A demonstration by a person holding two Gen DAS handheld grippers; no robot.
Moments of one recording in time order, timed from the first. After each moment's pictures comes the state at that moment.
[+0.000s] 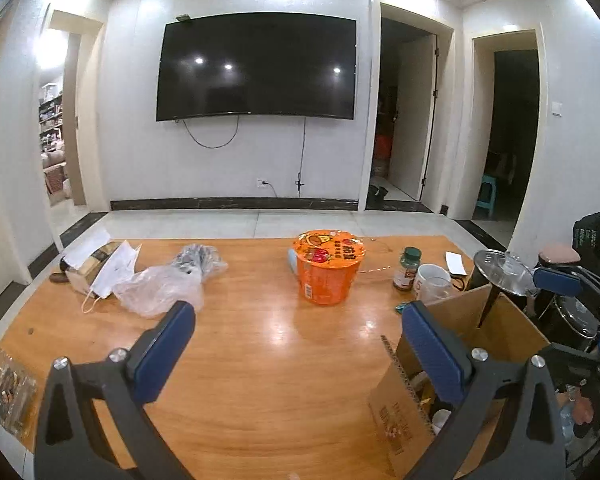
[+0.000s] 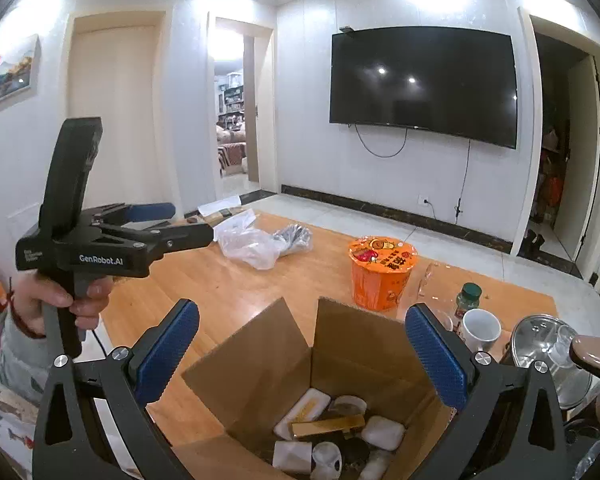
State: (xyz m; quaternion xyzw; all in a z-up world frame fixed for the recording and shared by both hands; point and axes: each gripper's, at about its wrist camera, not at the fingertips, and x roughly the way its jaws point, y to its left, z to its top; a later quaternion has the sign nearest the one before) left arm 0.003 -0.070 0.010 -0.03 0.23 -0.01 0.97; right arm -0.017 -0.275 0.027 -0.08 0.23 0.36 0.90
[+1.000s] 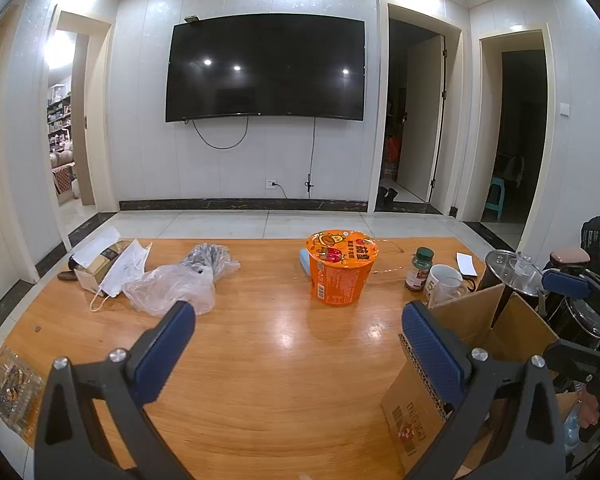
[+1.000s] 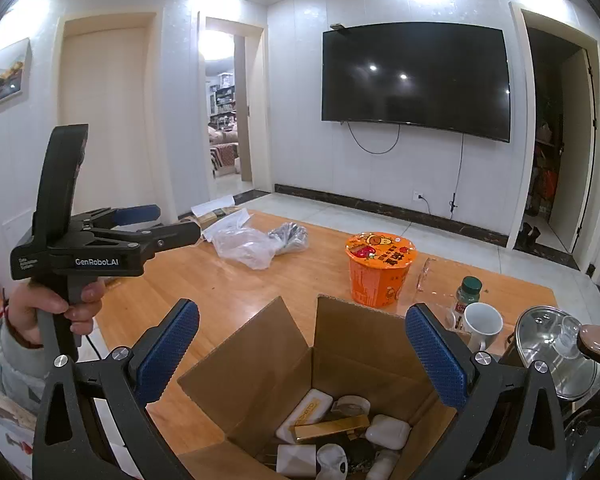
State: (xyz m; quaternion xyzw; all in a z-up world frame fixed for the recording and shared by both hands) left arm 0.002 -0.067 0.006 -0.03 0.23 0.01 0.97; right arm -0.013 -0.275 0.023 -0.07 0.23 0.35 0.90
